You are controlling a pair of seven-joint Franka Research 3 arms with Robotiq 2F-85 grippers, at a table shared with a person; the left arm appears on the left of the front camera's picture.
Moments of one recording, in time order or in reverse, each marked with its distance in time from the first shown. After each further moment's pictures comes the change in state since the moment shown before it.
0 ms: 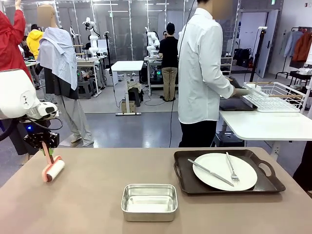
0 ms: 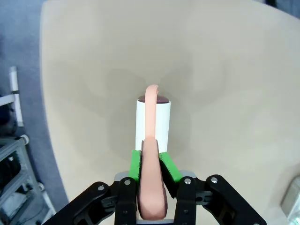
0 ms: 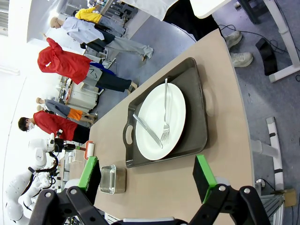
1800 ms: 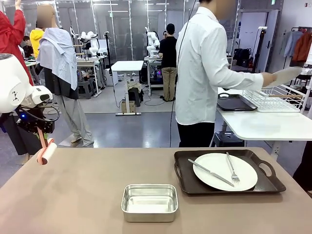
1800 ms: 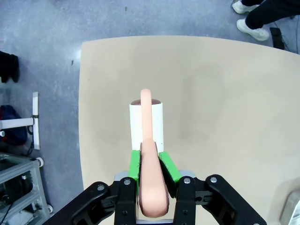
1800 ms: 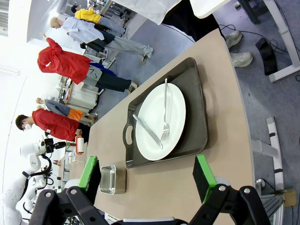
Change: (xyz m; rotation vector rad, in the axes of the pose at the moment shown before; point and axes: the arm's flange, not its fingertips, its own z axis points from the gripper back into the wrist) left arm -0.011 -0.007 0.065 0.072 -0.221 0.000; right arm 0.000 0.000 0.000 0.000 0.000 -0.001
